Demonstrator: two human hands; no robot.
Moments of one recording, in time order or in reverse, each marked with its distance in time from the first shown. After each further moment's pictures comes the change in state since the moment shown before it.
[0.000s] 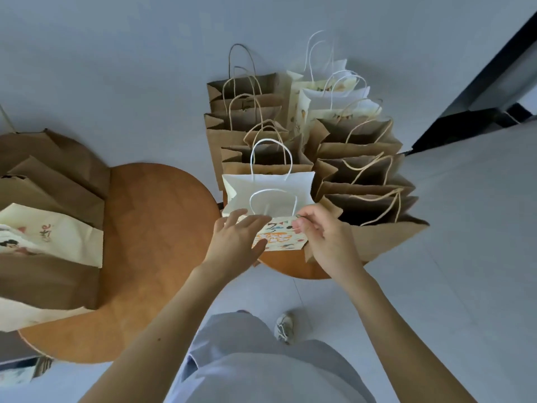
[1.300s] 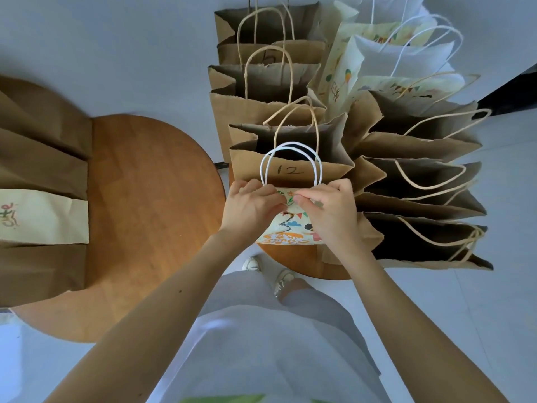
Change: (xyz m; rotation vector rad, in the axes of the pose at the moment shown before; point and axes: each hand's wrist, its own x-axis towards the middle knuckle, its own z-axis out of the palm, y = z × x) left_hand 0.105 -0.056 0.051 -0.006 0.272 0.136; right_hand 0.123 0.056 0.068 -0.221 0.056 -0.114
